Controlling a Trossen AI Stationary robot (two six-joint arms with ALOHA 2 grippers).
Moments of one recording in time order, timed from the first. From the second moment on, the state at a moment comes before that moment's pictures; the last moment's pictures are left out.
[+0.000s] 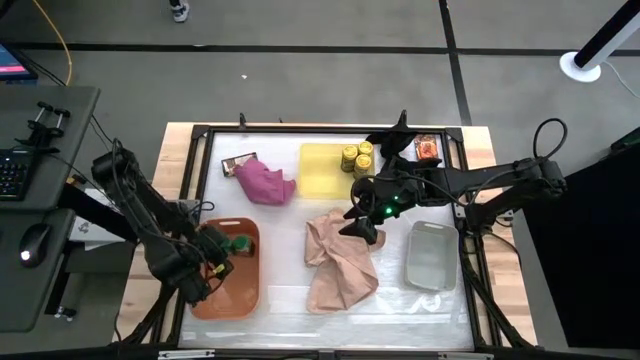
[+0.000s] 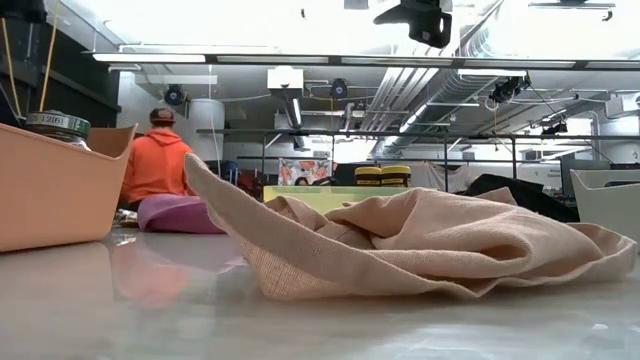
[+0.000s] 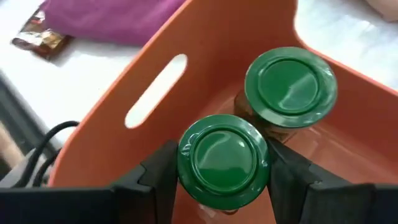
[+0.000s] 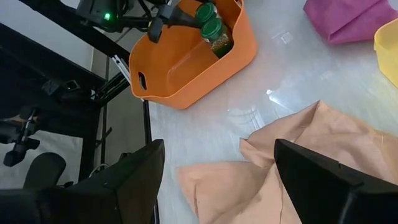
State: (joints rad) left arm -0.97 1.34 0.86 -1.32 -0.59 -1.73; right arm 0.11 1.38 1.21 -0.42 -0.13 0.67
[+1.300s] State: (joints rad) left arm -0.46 0.98 1.17 -1.49 -0.67 -1.35; right arm 0.09 1.38 1.21 -0.41 -0.10 0.68
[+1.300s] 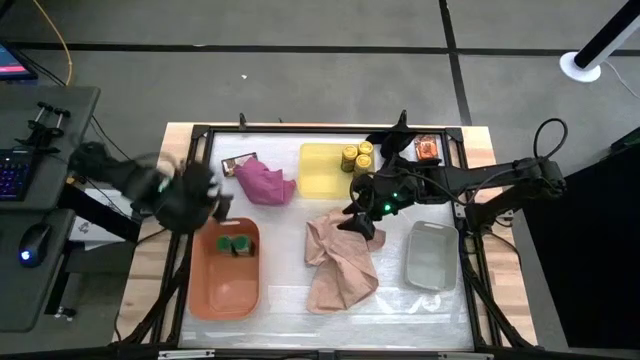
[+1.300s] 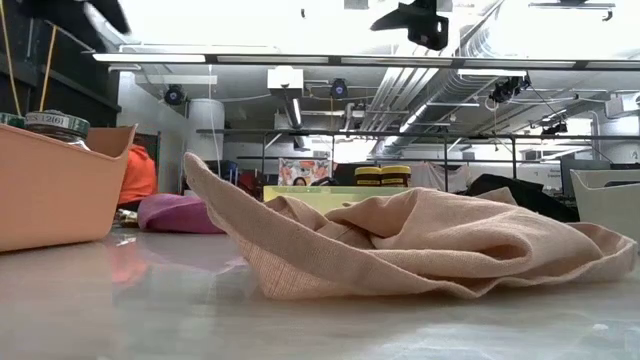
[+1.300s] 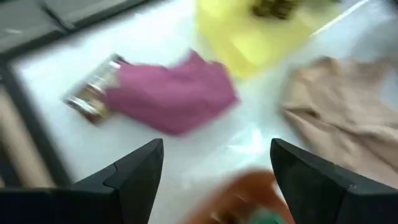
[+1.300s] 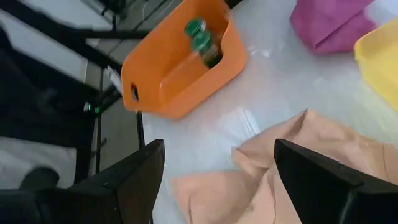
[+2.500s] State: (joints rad) left arm 0.96 1.68 1.12 -1.06 -0.17 -0.74; right arm -0.31 1.38 1.21 -0.43 -0.19 0.31
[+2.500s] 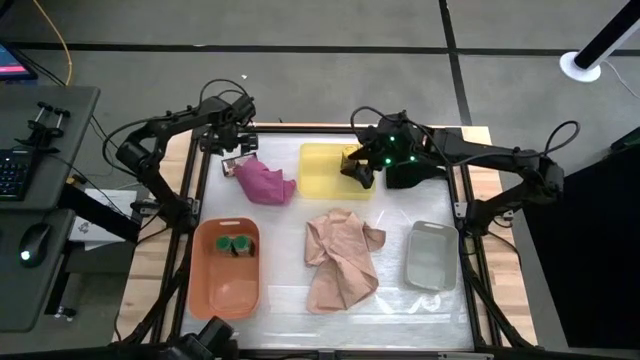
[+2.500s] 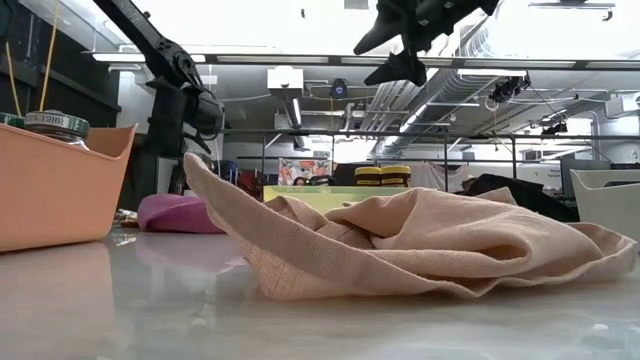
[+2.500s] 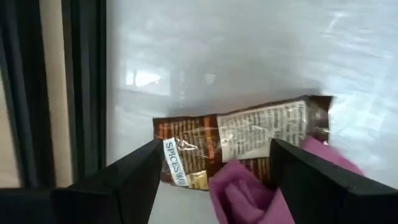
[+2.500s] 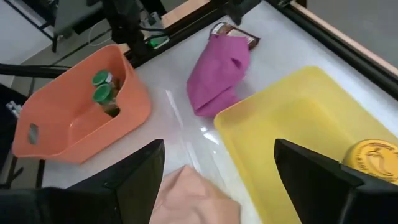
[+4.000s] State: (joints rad) left arm 0.96 1.36 0.81 -0.63 -0.27 -0.87; right arm -0.35 1.37 1.21 -0.46 -0.18 0.36
